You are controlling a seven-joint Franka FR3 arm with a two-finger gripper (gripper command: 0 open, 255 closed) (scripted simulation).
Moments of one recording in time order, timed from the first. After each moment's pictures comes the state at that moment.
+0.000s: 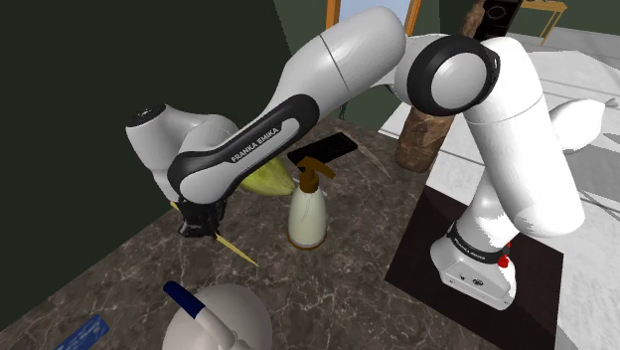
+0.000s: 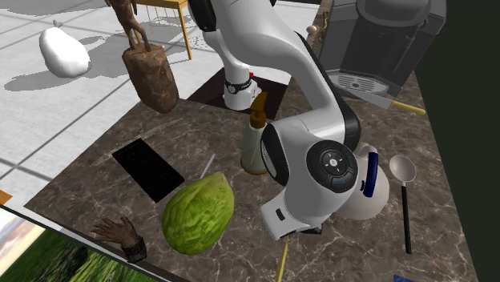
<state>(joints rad) 0.42 0.71 0.38 -1.46 -0.25 2.02 0.71</state>
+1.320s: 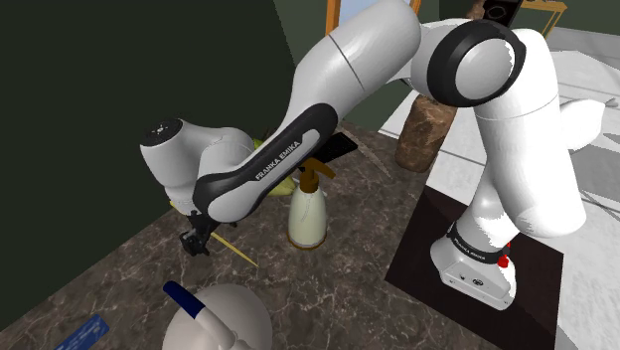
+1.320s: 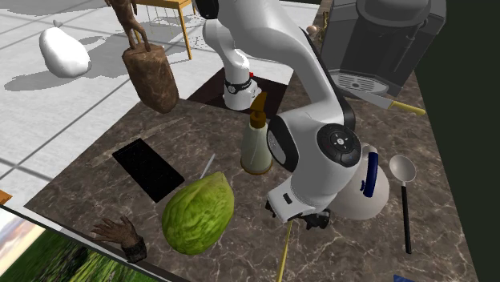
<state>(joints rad) 0.44 0.63 0.36 -1.64 -0.31 2.16 0.78</state>
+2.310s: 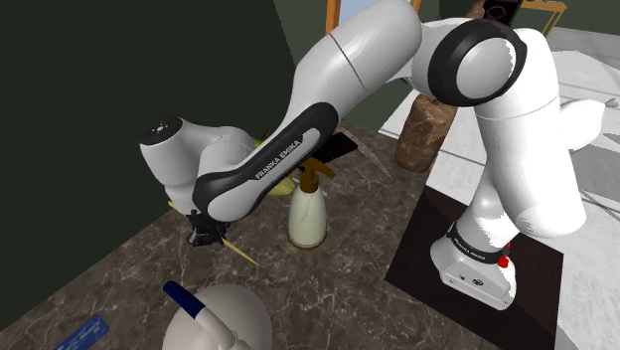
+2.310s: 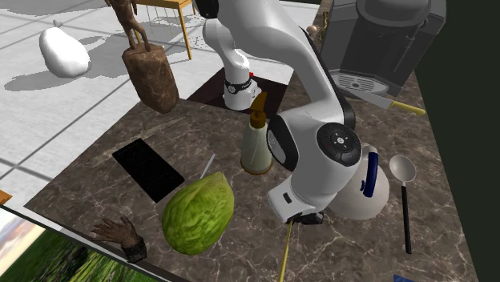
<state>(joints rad) 0.44 0.62 0.36 -1.64 -0.31 2.16 0.78</state>
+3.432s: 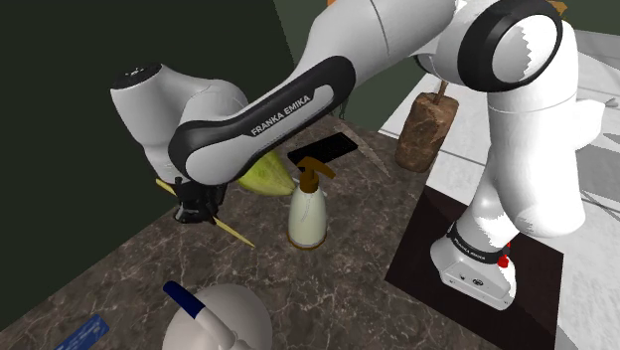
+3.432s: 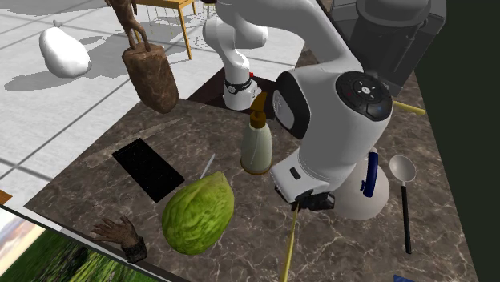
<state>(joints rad) 0.42 0.51 0.39 -1.58 -0.26 1.99 0.74</state>
